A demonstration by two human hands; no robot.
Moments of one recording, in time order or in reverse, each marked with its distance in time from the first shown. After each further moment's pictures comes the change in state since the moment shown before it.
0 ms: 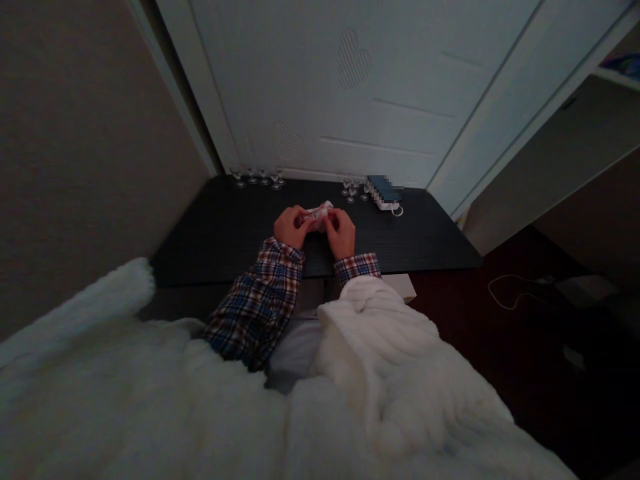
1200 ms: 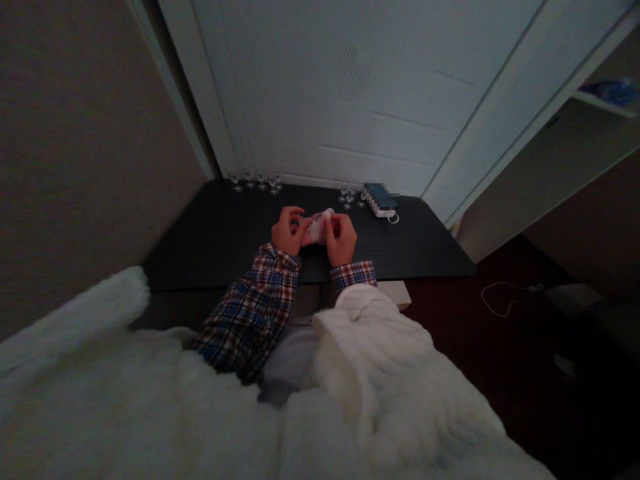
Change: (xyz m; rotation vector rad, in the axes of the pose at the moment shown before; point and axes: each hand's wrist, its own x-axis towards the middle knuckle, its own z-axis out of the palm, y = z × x) left_hand -0.002 0.012 -0.002 -0.283 0.025 -0.132; right_hand -0.001 -0.014 -0.007 0.034 0.156 -0.034
